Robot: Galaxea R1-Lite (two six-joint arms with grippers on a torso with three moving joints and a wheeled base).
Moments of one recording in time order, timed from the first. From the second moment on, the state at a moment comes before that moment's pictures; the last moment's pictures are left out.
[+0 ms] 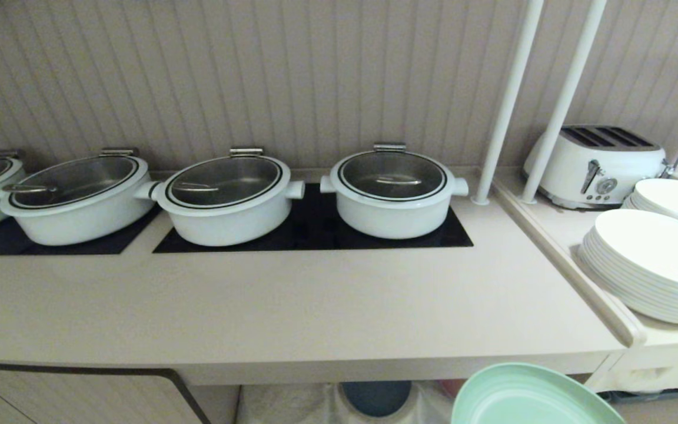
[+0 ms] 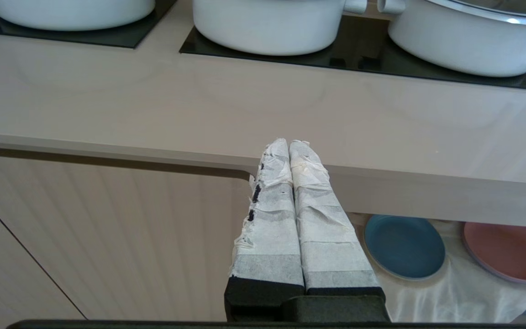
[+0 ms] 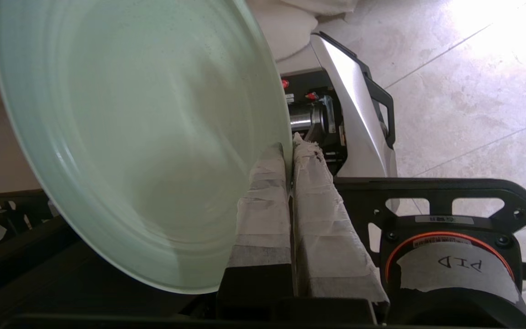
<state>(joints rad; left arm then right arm) 0.00 0.00 0.00 0.00 0.03 -0.11 0.27 1.06 -0.51 0.51 0.16 0.58</state>
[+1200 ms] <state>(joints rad) 0.00 0.00 0.00 0.00 0.03 -0.11 0.30 1.03 -0.49 0.52 0.13 0.61</state>
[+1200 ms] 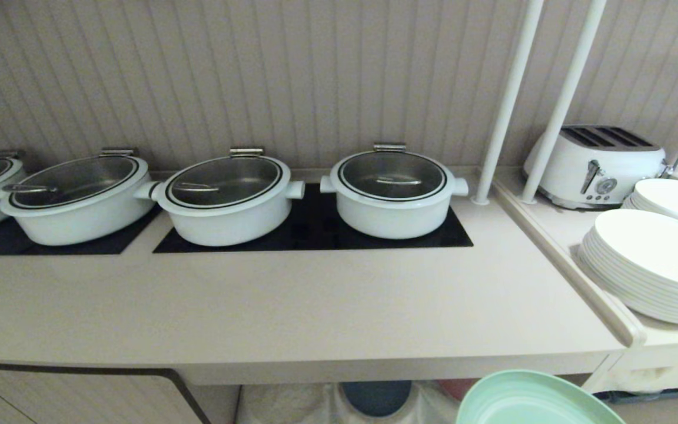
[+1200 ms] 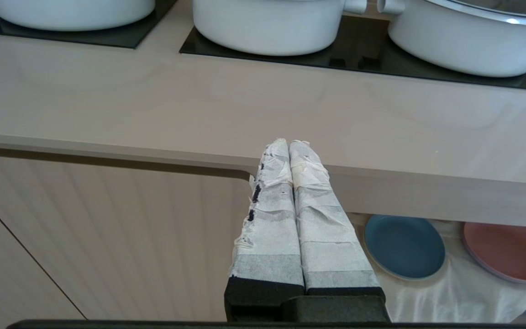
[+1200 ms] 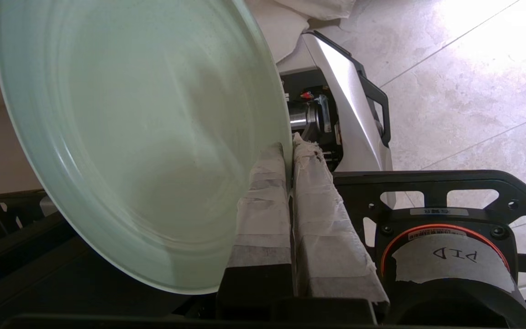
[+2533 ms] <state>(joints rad) 0.00 0.00 0.00 0.00 0.03 -0.11 0.32 1.04 -0.50 0.52 0.13 0.64</state>
